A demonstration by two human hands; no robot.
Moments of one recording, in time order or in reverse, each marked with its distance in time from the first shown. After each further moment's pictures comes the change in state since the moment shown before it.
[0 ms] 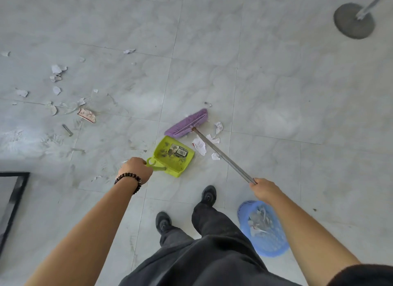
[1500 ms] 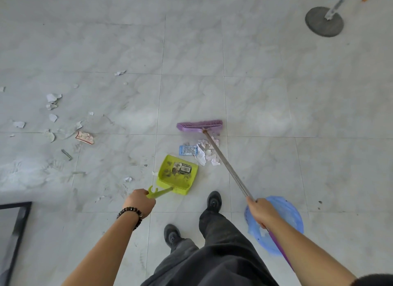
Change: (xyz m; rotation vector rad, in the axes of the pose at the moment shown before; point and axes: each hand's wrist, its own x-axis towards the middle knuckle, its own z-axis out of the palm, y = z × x) left_hand -0.035 -0.047 0.034 -0.088 -0.095 0.040; right_hand -0.059 0.008 0.073 0.438 0.032 0.200
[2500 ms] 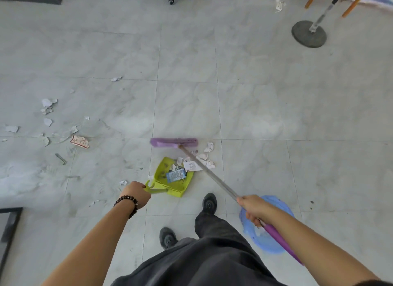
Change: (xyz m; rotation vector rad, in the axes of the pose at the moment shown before) left_hand 0.003 -0.008 -0.008 0.068 -0.026 0.062; right_hand -0.064 -0.011 -0.024 0.018 -0.270 -0.078
